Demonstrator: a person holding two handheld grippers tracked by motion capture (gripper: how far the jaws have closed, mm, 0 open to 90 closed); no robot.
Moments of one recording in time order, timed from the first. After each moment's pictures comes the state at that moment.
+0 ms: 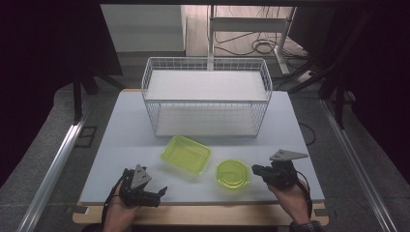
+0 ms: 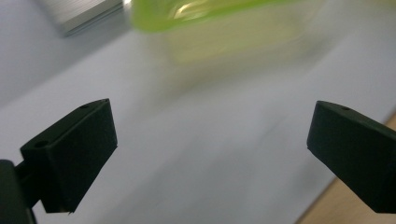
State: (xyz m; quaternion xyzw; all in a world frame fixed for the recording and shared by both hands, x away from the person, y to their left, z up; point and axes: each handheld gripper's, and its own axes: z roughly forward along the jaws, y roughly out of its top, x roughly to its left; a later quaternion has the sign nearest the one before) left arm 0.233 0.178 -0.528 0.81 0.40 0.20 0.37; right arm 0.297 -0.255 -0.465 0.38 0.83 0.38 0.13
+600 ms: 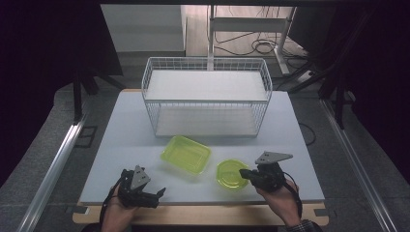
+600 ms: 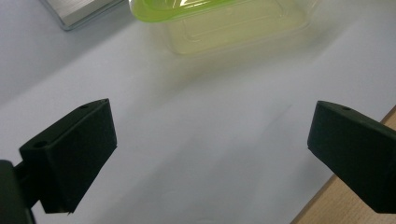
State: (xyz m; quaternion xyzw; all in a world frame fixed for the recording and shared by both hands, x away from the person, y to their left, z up) left arm 0.227 0.180 -0.527 0.82 0.39 0.23 0.34; right arm 0.286 -0.221 -0.463 0.34 0.85 0.39 0.09
